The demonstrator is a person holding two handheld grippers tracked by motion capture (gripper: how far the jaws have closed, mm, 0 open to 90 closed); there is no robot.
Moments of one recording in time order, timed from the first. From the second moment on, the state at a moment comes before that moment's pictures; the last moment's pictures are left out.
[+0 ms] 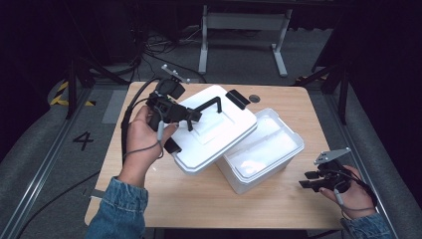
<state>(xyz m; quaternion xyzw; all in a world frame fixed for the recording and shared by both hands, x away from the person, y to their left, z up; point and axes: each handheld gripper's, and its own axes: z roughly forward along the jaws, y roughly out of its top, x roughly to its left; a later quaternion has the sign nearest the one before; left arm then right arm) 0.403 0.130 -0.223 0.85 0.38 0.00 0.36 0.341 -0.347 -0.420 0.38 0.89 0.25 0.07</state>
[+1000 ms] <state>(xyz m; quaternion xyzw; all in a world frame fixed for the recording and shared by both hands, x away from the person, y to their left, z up) 0.402 0.225 -0.277 0.81 0.48 0.02 0.33 0.341 -0.341 -0.426 0.38 0.89 0.24 0.06</state>
